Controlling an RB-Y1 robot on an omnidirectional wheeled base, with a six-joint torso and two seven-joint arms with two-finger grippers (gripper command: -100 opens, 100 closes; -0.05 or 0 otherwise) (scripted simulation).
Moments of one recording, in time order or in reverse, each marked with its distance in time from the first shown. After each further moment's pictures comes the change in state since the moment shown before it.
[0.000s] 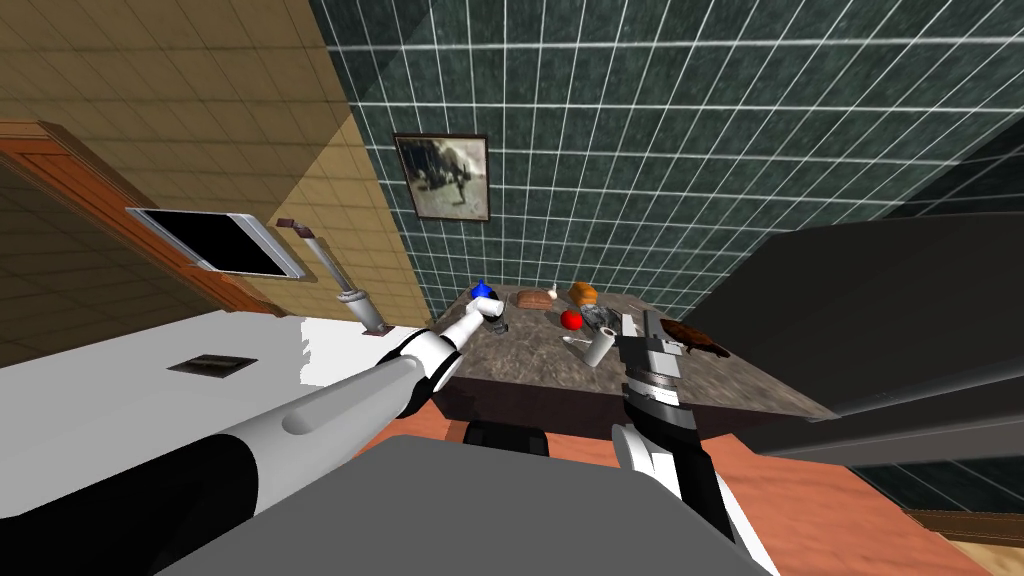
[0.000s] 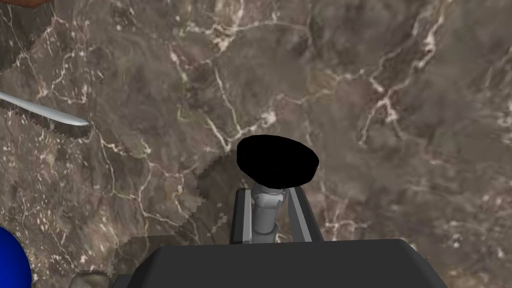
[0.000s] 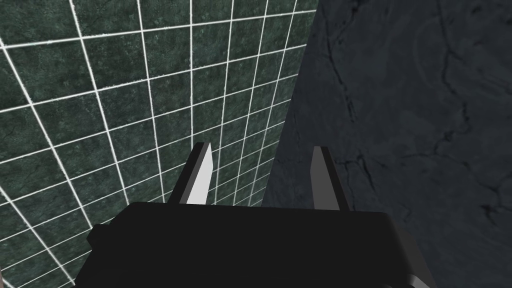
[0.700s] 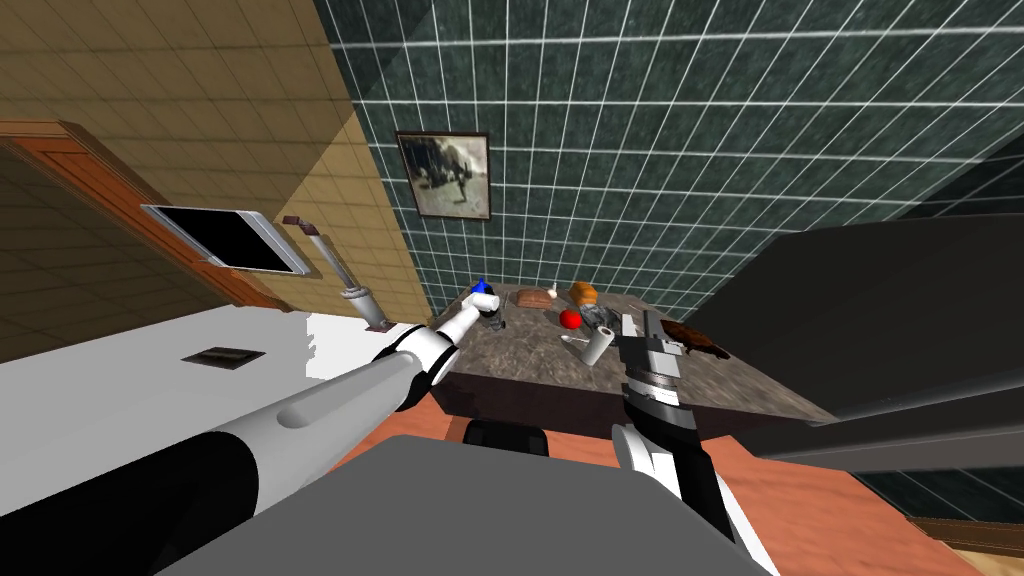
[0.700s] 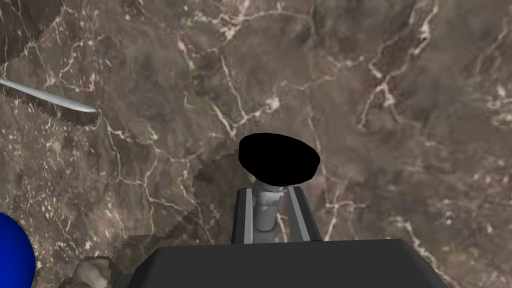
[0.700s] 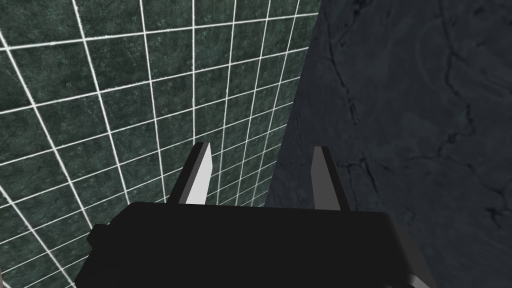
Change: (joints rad) left arm -0.023 0.040 0.036 -0.001 0.028 0.039 -0.053; right arm 0.000 0.000 0.000 0.000 0.000 0.000 0.000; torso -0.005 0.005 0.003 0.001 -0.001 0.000
